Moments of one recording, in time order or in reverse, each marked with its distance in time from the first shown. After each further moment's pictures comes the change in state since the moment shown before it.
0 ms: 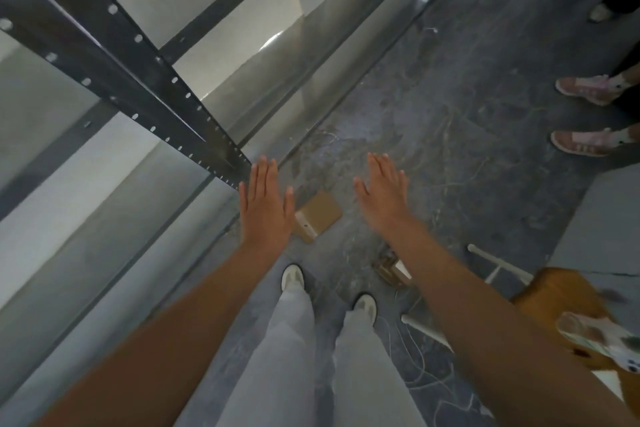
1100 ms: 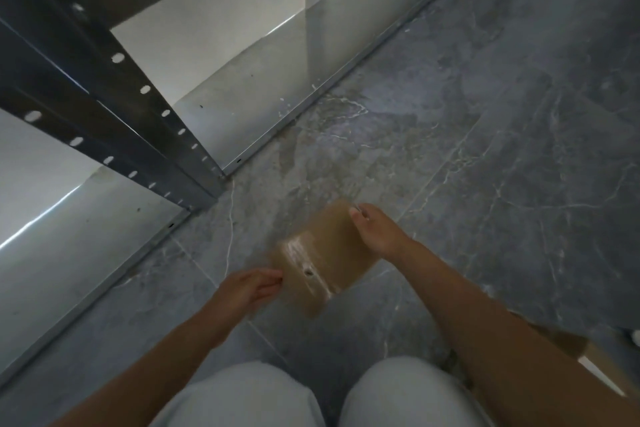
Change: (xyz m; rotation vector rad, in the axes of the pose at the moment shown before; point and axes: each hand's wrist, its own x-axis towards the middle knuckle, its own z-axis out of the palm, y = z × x) left_hand 0.130 -0.301 0.494 -0.935 -0.547 -0.759; right_hand 0.318 0.181 0.469 0.270 -0.351 0.146
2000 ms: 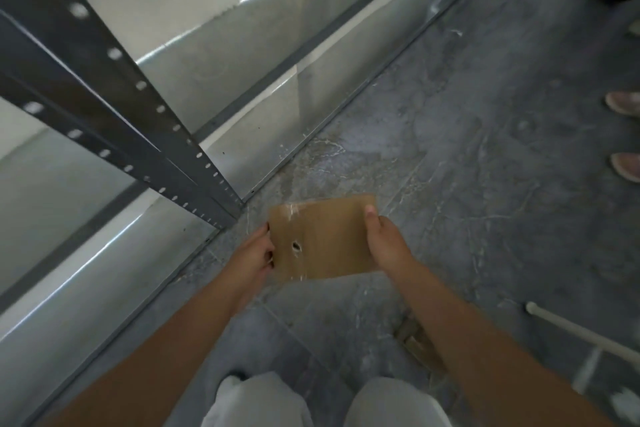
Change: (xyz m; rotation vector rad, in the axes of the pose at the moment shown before) left_hand -0.223 0.158 0.010 -0.153 -0.111 0.179; right_hand -0.224 -0.117 -0.119 0.335 0.218 0.192
